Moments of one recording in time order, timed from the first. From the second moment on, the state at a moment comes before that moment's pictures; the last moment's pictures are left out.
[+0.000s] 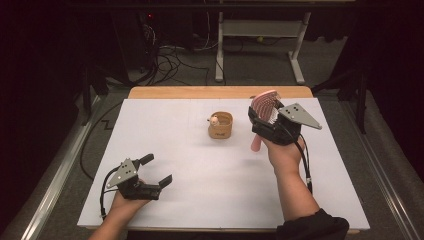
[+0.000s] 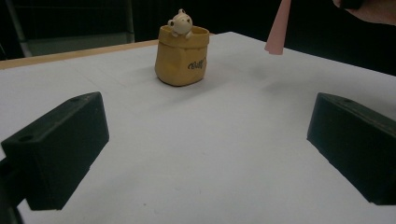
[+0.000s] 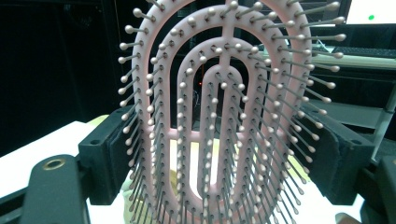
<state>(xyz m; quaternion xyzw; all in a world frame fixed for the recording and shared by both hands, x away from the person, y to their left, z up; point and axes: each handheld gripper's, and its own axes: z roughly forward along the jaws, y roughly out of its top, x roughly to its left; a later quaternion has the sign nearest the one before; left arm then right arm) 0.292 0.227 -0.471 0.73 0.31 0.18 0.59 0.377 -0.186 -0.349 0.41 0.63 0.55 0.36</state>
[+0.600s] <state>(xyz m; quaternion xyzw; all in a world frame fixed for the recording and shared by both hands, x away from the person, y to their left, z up) 0.292 0.226 -0.472 0.73 0.31 0.17 0.59 0.385 -0.179 -0.342 0.41 0.63 0.55 0.37</state>
